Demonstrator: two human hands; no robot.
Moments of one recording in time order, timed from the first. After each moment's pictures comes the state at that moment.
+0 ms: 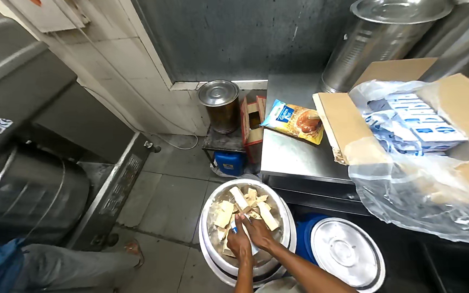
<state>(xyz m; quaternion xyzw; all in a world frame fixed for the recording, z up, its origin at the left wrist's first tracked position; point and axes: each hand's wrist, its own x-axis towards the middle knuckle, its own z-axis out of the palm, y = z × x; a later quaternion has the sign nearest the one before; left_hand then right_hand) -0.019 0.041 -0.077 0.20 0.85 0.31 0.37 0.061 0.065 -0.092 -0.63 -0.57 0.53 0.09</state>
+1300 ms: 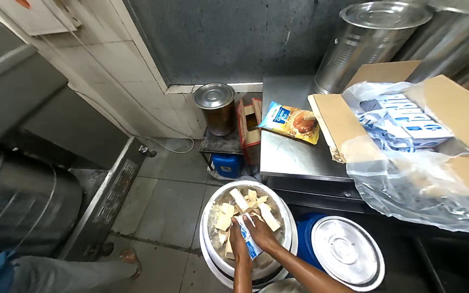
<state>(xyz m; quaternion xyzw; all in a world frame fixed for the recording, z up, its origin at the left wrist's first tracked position) -0.046 0.035 -0.097 0.21 0.69 0.44 0.53 0.052 0.057 -0.064 -0.66 -0.49 0.55 0.16</state>
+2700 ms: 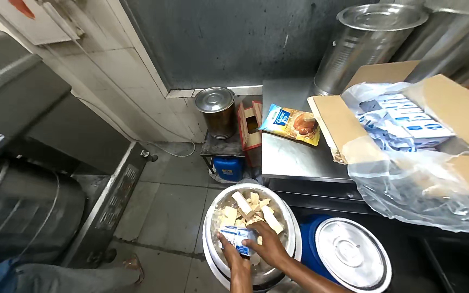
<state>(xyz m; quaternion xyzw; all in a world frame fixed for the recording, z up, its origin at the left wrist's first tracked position) -0.057 0.035 -0.079 -0.09 0.64 0.54 0.55 0.064 0.031 -0.066 -0.57 -0.62 0.47 0.26</state>
